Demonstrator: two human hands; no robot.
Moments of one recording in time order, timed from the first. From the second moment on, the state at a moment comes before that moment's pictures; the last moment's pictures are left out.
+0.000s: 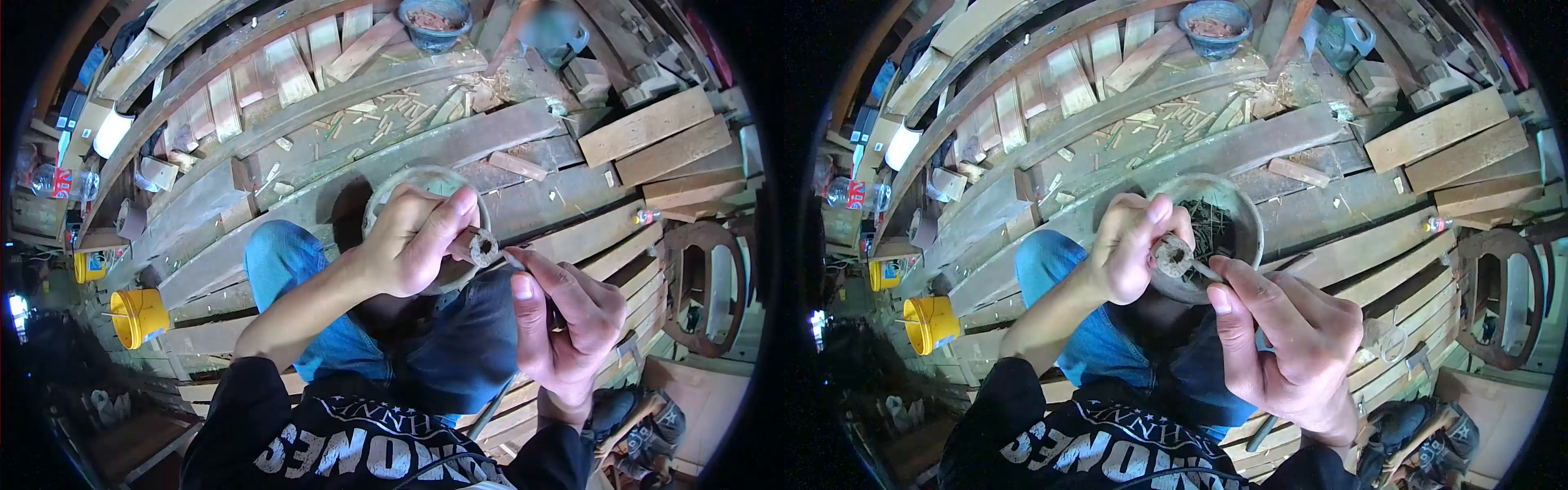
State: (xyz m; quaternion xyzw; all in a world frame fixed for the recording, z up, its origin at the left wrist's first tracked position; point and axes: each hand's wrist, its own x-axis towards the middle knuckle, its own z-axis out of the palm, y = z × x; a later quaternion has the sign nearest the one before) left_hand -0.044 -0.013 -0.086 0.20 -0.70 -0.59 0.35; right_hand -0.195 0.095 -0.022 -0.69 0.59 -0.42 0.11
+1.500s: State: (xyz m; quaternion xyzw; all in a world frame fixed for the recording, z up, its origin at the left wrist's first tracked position) left_hand -0.025 0.052 -0.152 0.50 -0.73 -0.45 0.11; right_hand -0.219 0.058 -0.077 -0.80 0.50 -0.10 0.32
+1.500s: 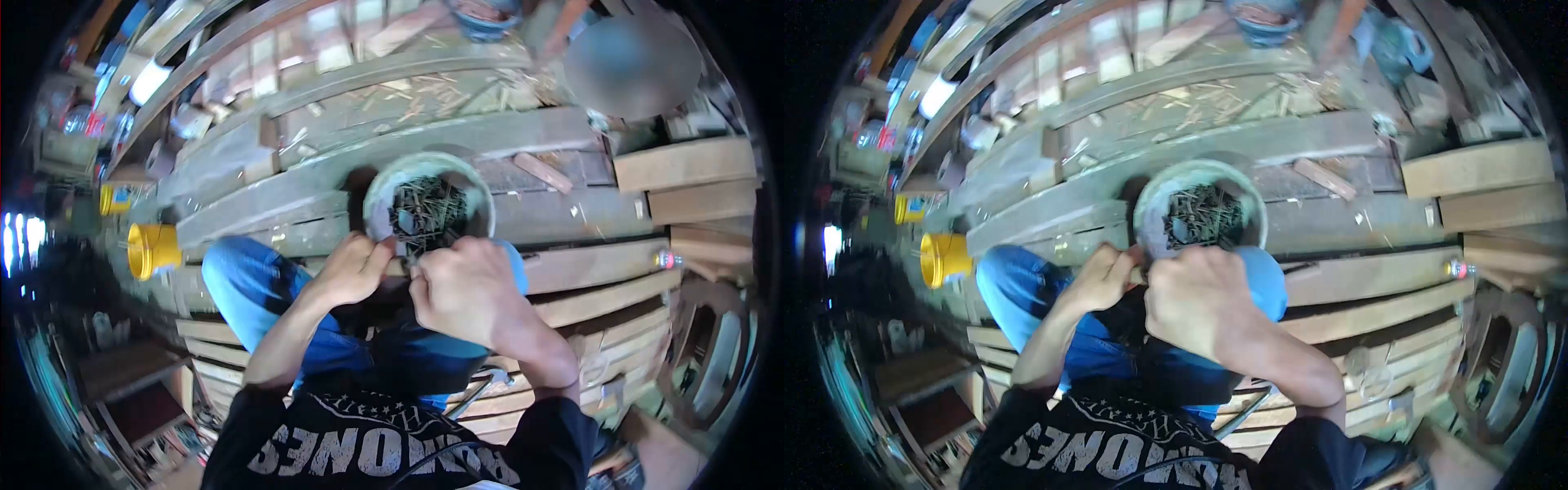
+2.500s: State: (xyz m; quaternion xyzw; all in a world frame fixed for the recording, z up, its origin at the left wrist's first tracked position) left_hand -0.061 0.017 -0.178 0.38 -0.42 -0.83 0.04; right_hand -0.205 0.036 -0.050 -0.50 0.54 -0.64 0.19
